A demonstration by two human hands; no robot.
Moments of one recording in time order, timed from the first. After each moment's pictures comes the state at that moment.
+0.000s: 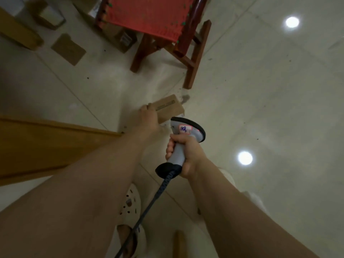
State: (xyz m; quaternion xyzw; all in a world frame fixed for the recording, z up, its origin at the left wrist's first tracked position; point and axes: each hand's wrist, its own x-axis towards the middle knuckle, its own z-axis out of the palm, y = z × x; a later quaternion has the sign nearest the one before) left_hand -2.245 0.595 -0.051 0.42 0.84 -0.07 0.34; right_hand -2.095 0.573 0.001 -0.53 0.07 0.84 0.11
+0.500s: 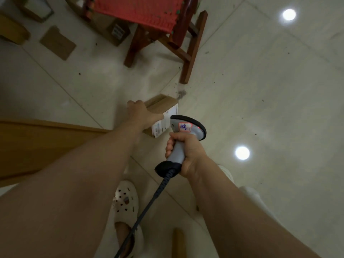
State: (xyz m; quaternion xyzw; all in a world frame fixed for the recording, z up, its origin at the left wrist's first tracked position) left_hand -2.256 0.599 -0.060 0.34 0.88 -0.03 0.34; right_hand -2.092 0.576 0.001 -0.57 0.06 0.81 0.12
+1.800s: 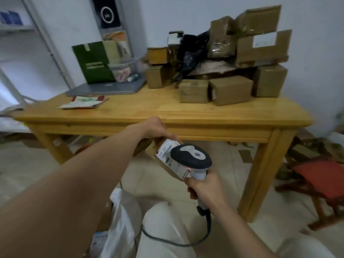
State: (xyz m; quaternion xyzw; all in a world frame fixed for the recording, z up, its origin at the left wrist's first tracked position) left_hand -2.272 0.010 0.553 0.10 0.96 0.22 0.16; right_hand -2.095 0.149 0.457 -0.13 -0.73 0.67 0.01
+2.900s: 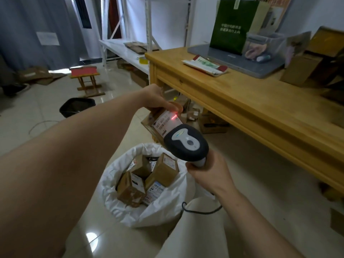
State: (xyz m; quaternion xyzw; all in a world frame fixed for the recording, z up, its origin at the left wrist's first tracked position) left_hand -2.233 -0.327 0.542 -0.21 0.91 0.34 0.04; right_hand -2.156 -0.076 0.477 0.23 -0.86 0.44 -0.08
